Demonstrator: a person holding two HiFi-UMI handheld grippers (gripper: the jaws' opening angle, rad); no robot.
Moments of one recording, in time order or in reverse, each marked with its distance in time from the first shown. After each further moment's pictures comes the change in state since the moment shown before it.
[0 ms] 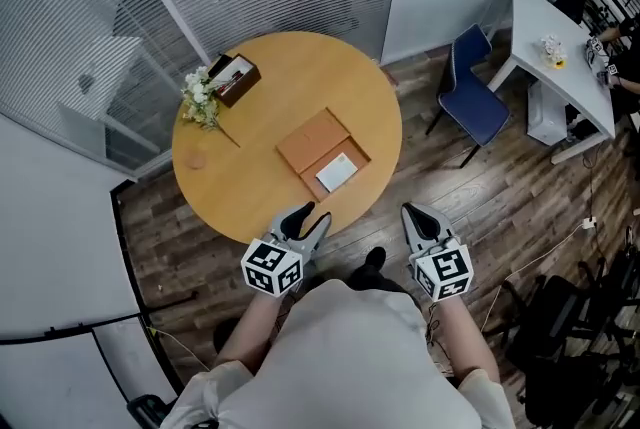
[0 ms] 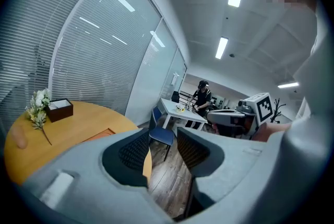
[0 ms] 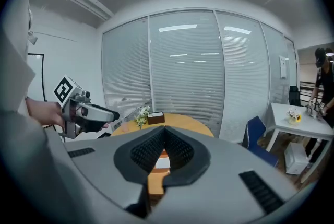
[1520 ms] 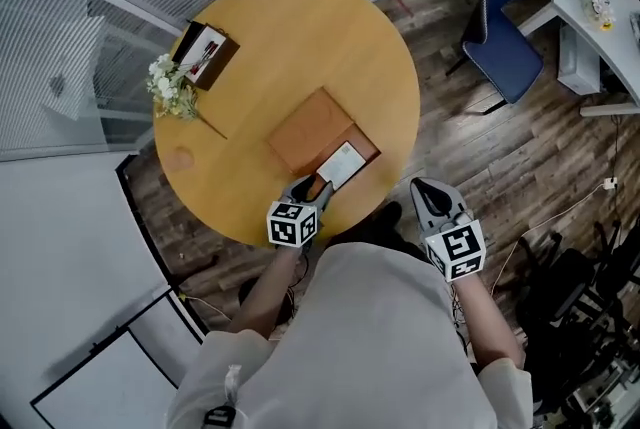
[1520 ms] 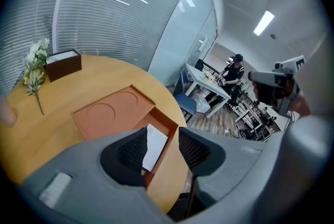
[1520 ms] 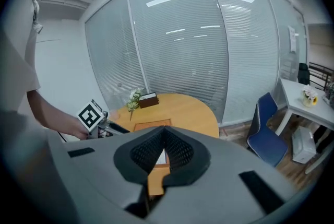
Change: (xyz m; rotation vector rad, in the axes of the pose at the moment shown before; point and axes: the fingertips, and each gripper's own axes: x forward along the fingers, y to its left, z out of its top) left arm 0.193 0.186 -0.130 -0.191 0.418 0.169; right arm 0.169 -0.125 -0.051 0.097 0.245 0.081
